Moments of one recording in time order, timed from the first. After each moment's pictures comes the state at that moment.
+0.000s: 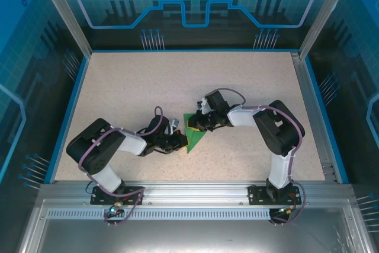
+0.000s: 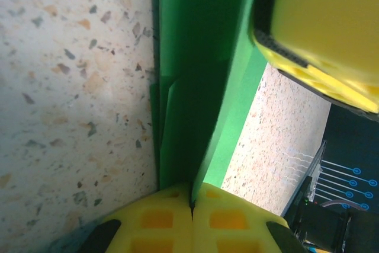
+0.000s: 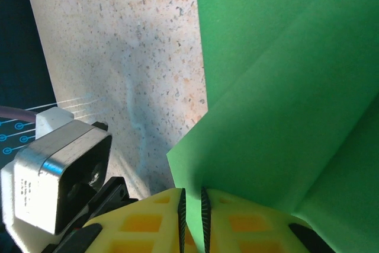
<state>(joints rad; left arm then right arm) -0.57 1.66 0.43 0.46 0.55 -1.03 0.58 1.91 0.99 -0.01 -0.65 0.85</state>
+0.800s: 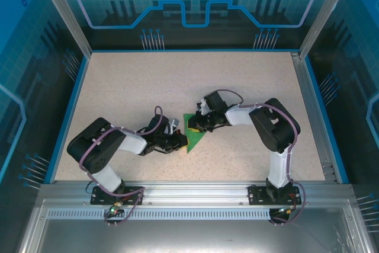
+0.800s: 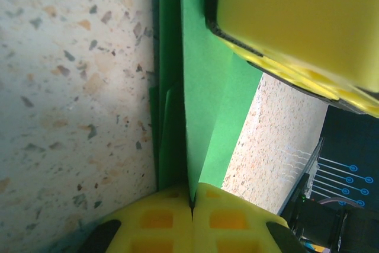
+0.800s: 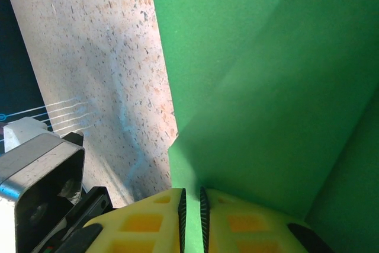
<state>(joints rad) -0.56 1.67 0.44 0.45 0.57 -1.03 0.58 1.96 1.01 -0.03 -0.65 0.85</state>
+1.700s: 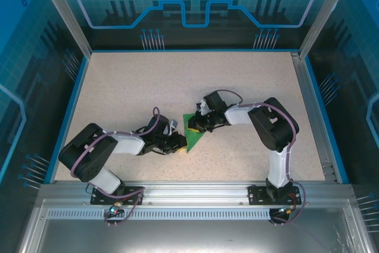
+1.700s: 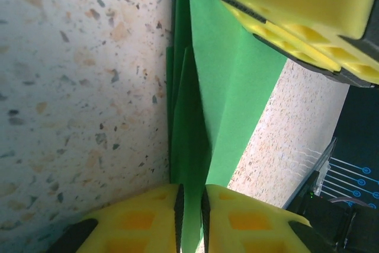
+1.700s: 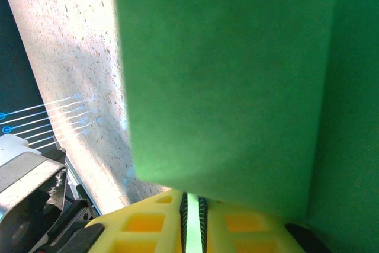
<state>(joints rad) -0.57 1.56 0.46 0.26 0.54 -1.03 0.58 1.98 1.02 -0.03 -0.66 0.84</state>
